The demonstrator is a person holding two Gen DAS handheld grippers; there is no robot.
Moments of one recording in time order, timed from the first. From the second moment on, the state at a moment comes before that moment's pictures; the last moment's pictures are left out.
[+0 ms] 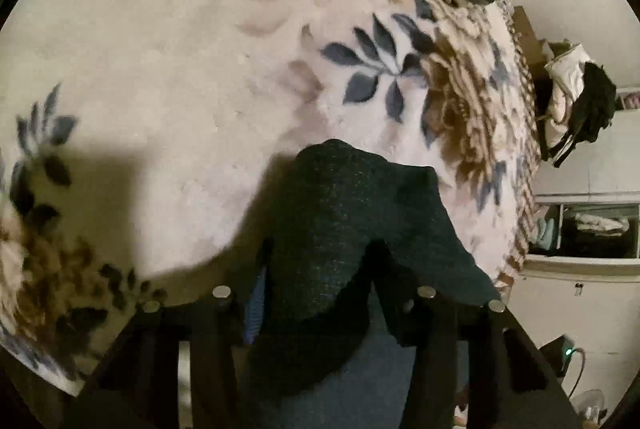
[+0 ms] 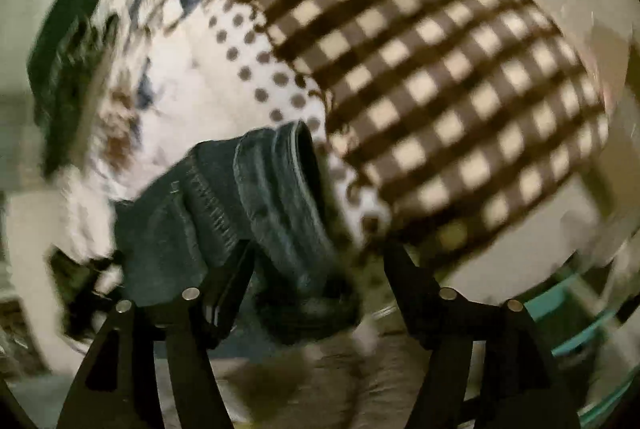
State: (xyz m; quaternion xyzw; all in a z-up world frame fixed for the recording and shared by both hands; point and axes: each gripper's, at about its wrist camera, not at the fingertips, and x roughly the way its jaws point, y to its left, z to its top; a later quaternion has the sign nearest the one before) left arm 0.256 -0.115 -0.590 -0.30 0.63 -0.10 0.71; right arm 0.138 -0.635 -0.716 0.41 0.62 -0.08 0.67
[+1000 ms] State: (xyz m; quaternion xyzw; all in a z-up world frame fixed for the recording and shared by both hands) left arm 0.197 -0.100 -0.581 -0.36 0.66 -0.08 0.65; right arm 0.043 -0.595 -0.772 0.67 0.51 -0.10 0.53
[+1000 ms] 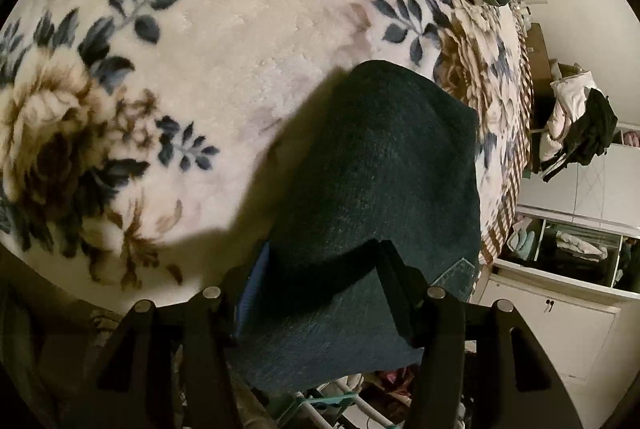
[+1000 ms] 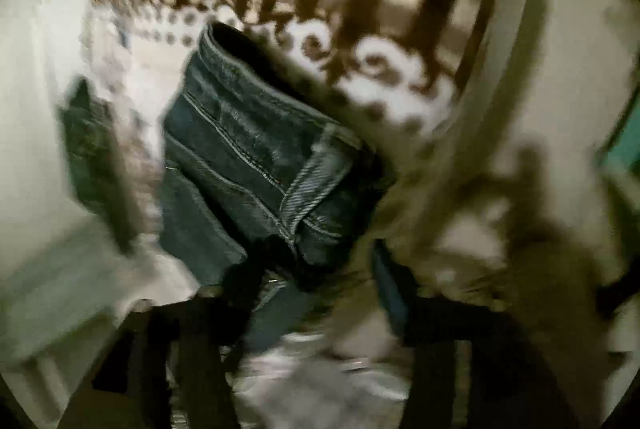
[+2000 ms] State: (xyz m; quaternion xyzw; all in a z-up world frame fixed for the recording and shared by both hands) left arm 0.208 -0.120 -0.605 -0.34 0.66 -0.13 0.66; right arm 0.081 -0.548 -0.785 0.59 0.53 0.02 0.61
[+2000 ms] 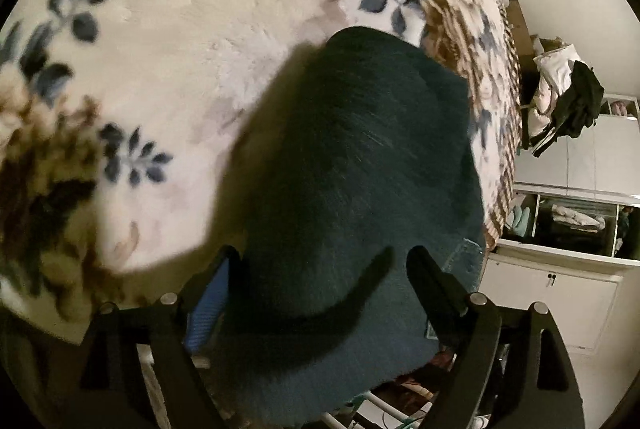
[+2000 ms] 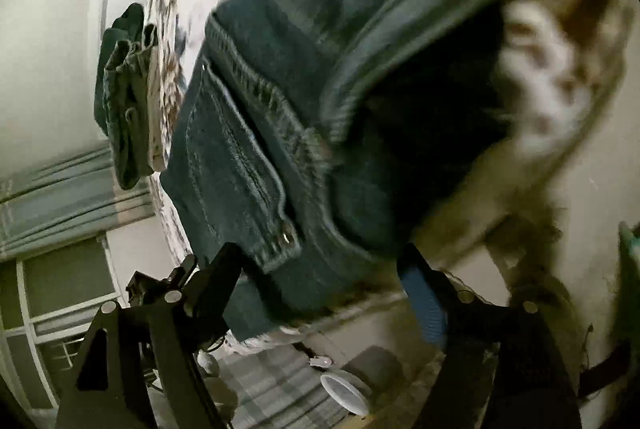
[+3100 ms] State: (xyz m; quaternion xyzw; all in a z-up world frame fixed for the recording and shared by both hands) left arm 0.222 -0.107 -0.451 -0.35 0.58 -0.17 0.71; right arm 0.148 -0.513 -0.622 0.54 0.46 -0.01 0.70
